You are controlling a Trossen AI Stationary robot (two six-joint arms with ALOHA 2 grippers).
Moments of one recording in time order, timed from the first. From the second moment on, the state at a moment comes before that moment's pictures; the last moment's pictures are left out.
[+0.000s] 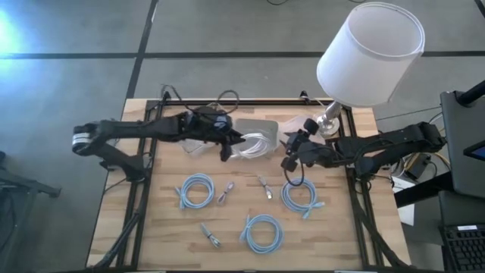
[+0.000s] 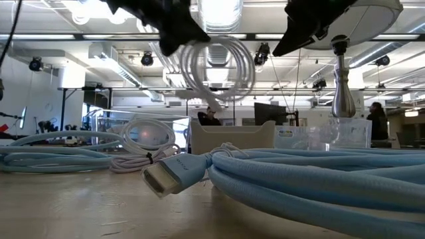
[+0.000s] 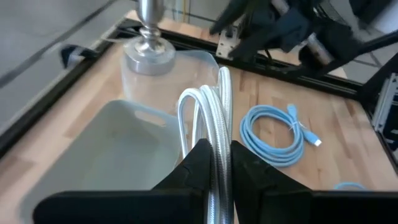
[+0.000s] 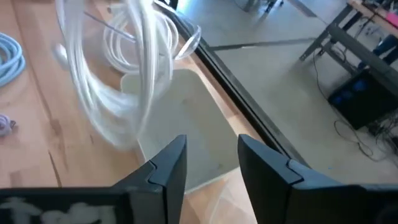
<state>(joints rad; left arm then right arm) 0.21 1.32 1.07 -0.16 0.09 -0.15 0.14 1.20 0.92 -0.45 0.76 0.20</state>
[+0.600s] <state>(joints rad) 0.23 1.01 1.01 -0.59 -0.40 -0.14 0.14 1.21 0.90 -0.46 0.76 0.21</state>
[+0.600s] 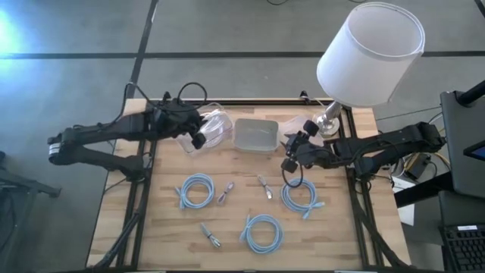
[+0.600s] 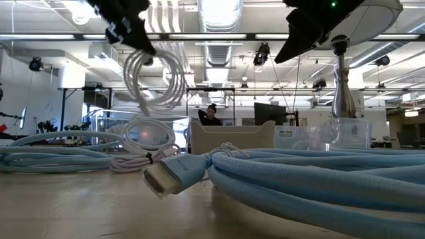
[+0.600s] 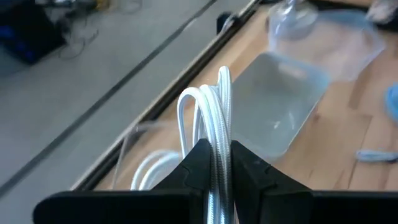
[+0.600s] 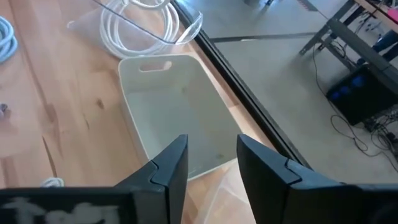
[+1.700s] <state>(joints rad) 0.64 1.02 0.60 -0.36 0.02 -0.27 0.14 1.21 0.86 -0.45 0.76 0.22</state>
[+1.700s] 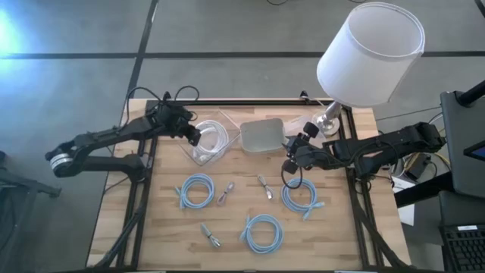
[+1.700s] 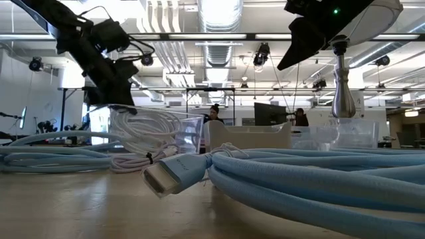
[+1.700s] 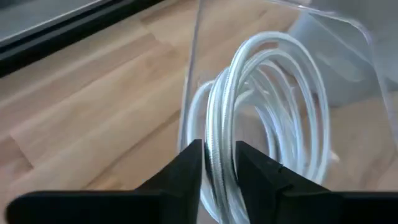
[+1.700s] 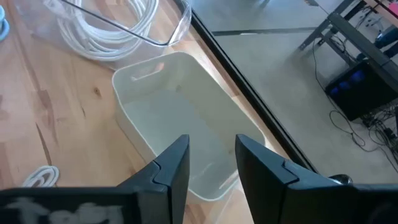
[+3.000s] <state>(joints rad) 0.36 1.00 0.74 -0.41 0.23 0.01 0.14 1.26 0.85 -0.36 0.62 0.23</state>
